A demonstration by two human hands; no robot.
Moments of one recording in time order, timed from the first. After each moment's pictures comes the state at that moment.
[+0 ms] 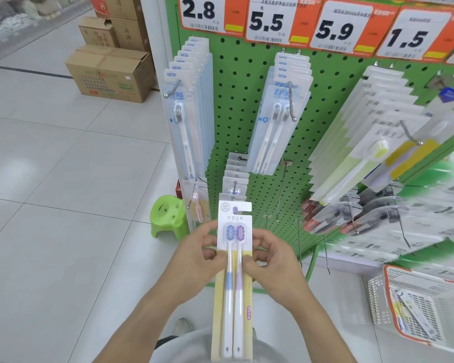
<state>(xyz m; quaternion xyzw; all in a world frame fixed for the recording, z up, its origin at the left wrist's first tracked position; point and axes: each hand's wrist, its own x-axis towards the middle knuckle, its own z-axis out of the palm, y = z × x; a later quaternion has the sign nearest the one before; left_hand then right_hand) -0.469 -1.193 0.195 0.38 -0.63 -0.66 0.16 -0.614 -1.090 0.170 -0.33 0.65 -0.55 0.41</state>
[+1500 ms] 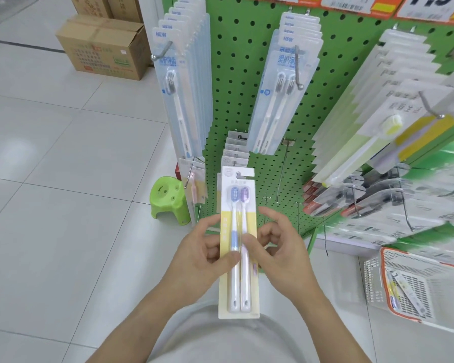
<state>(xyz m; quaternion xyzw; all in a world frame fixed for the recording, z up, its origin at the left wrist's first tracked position) -0.462 -1.166 0.178 0.34 -0.57 -0.73 0.16 -0.616 -1.071 0.173 -0.33 0.70 -0.53 0.35</state>
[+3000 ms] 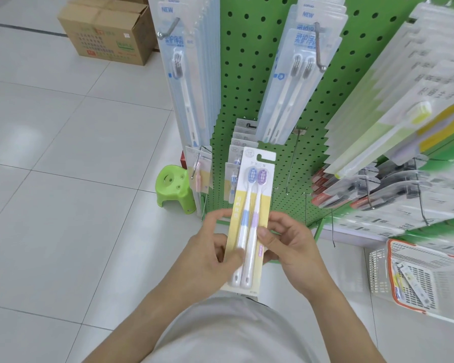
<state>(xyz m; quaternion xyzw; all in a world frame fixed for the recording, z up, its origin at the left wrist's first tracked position) -0.457 -1.163 0.180 0.36 -0.68 -0.63 0.11 -0.625 -1.073 0.156 -0.23 0.57 -0.61 0.50</state>
